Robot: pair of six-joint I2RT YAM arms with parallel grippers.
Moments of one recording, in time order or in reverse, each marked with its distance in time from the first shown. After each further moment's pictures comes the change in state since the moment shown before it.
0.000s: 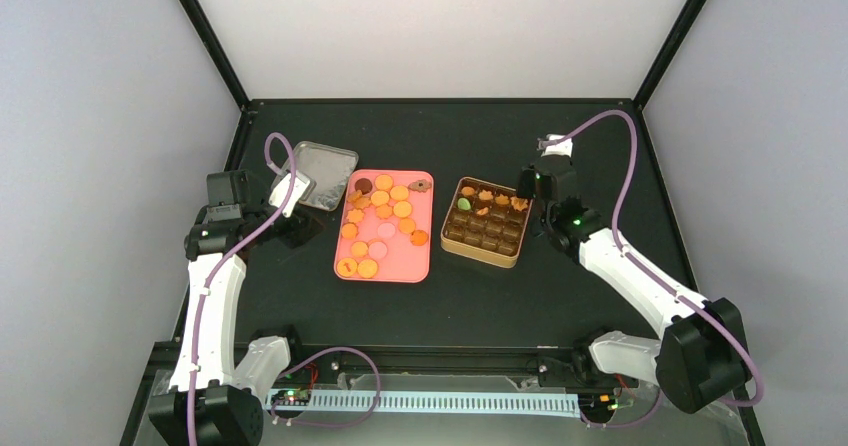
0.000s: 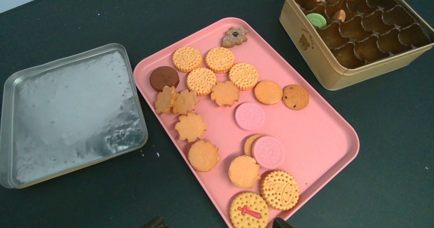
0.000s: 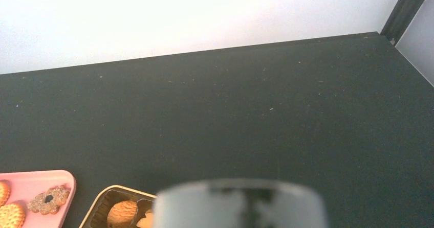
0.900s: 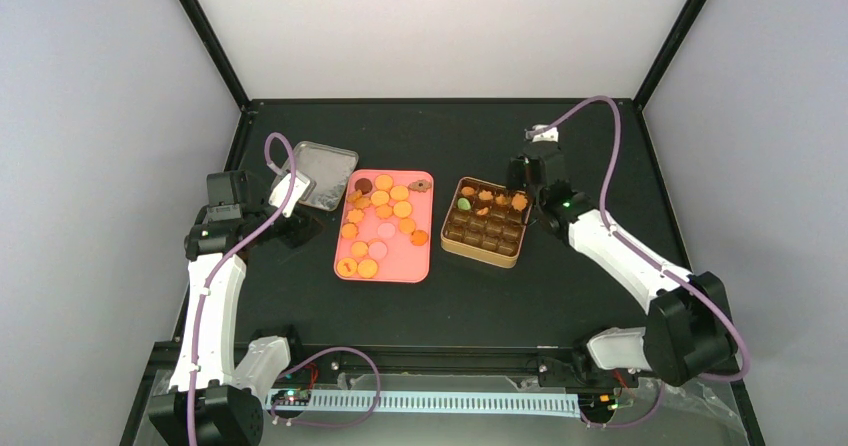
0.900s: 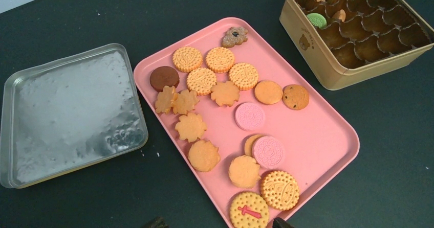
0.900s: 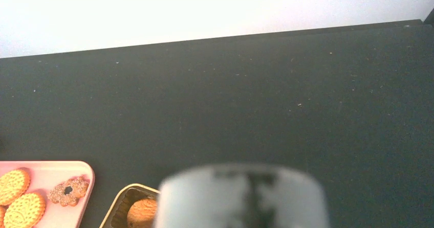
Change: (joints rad) left arm 0.000 0.000 0.000 0.000 0.000 0.000; right arm 0.000 0.131 0.113 -0.041 -0.078 0.014
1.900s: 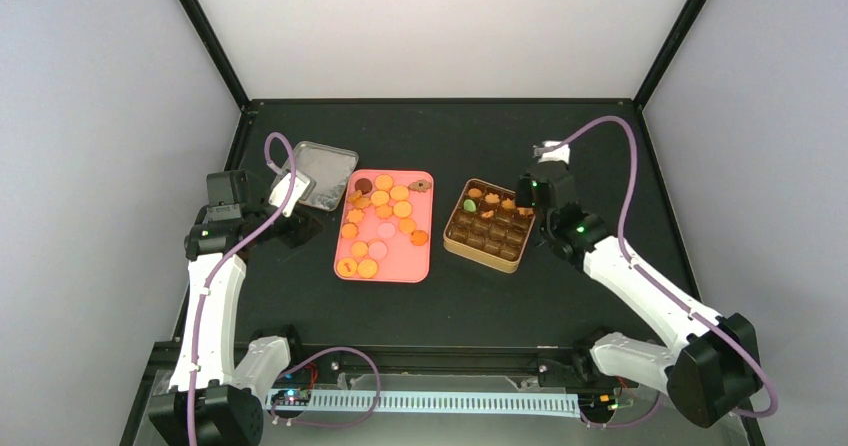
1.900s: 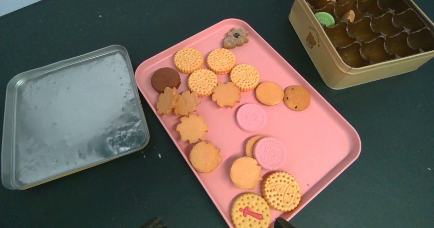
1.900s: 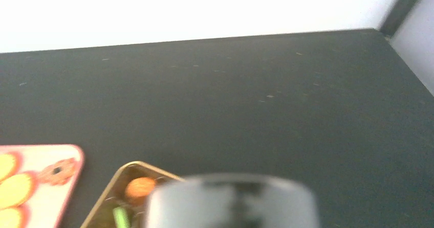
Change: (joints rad) left arm 0.000 0.001 0.000 0.007 0.000 0.000; right arm 0.035 -0.204 -0.102 -0.099 0.114 0.003
